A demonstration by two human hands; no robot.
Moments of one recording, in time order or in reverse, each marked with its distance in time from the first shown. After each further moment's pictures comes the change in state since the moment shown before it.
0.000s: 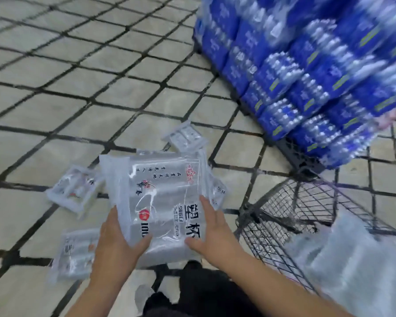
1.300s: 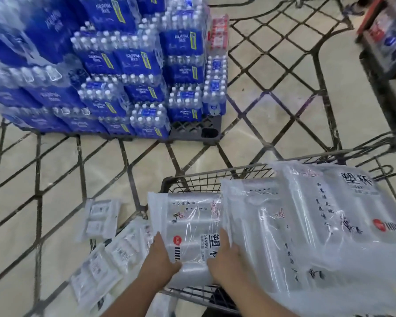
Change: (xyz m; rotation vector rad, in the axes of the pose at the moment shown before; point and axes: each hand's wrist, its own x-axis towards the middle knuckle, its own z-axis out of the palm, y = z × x) left_hand 0.009 0.304 0.390 0.736 -0.777 0.423; right_hand -0.049 0.346 -0.129 0.757 0.323 0.825
